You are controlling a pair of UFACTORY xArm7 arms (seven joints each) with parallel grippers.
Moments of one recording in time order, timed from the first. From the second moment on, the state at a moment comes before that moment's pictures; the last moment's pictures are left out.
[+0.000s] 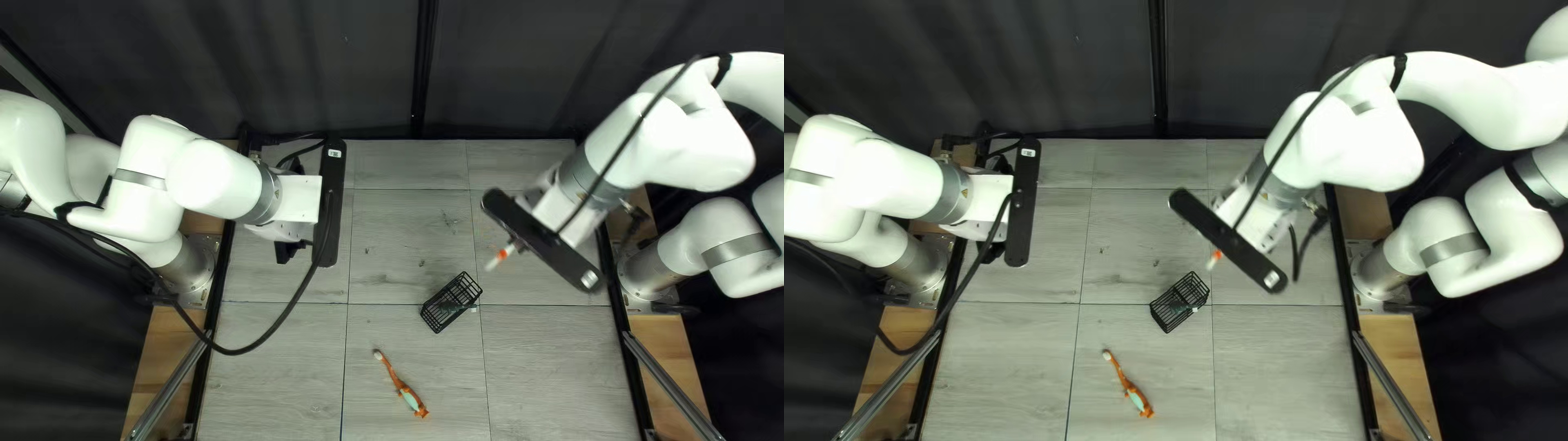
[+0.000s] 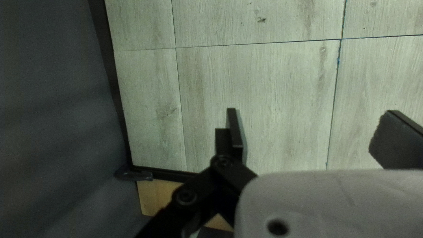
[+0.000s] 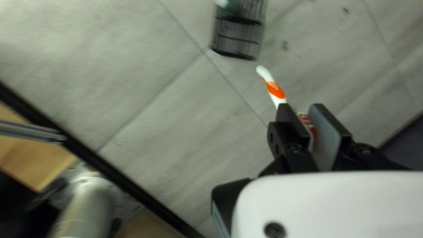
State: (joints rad) left arm -0.03 -0.75 -0.11 0.80 0.21 1.44 -0.15; right arm 0.28 -0.43 -0.03 1.00 0.00 1.25 -0.66
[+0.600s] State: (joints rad) left arm -0.03 -0.75 -0.11 0.80 0.21 1.45 -0.15; right arm 0.27 -0.32 -0.01 1.00 -0.08 1.26 -0.63
